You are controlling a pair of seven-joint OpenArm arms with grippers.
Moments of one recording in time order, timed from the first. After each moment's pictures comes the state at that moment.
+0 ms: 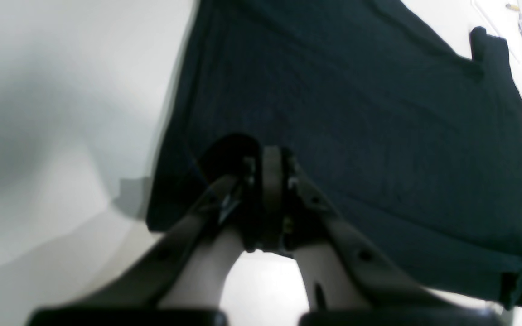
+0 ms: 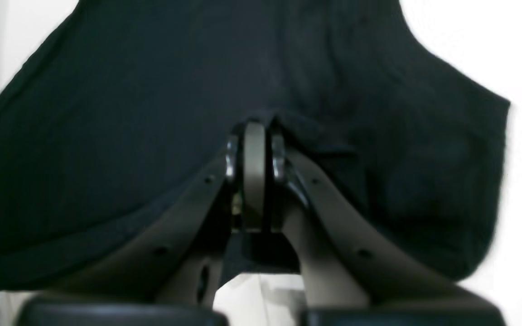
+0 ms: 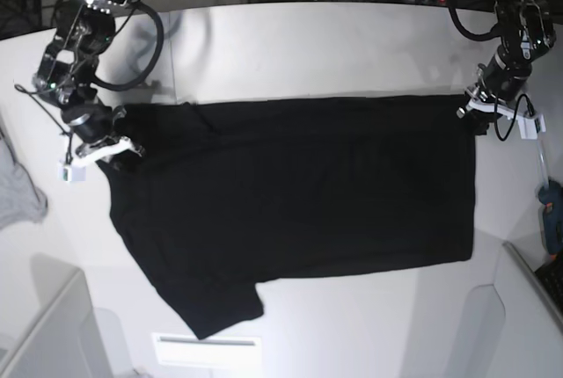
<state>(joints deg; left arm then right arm) 24.9 -21.9 -26.2 101.1 -56.2 0.1 40.8 -3.1 3.7 25.4 95.6 33.3 11.4 -56.2</state>
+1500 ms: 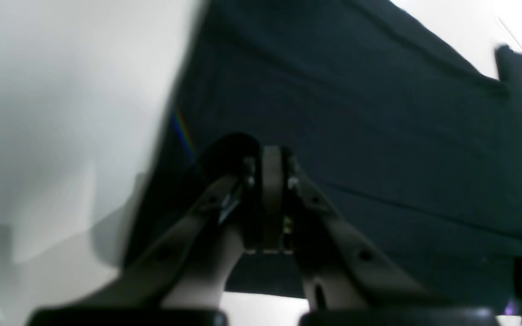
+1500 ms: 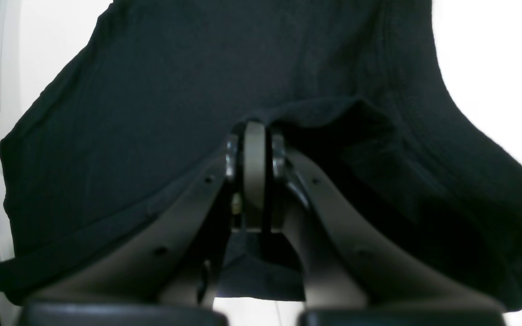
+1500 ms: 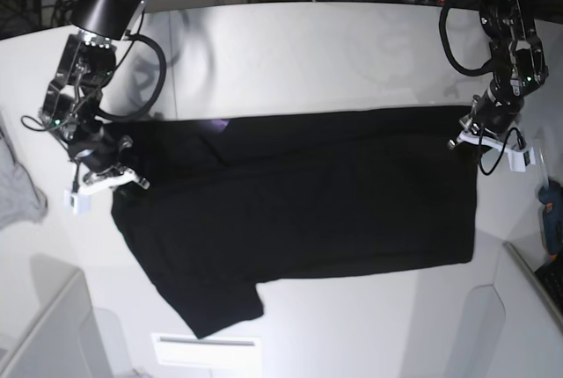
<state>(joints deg) 13.4 -21.9 -21.4 94.3 -49.1 0.2 41.3 5.0 4.6 24.2 85.7 33.6 8.8 -54.4</state>
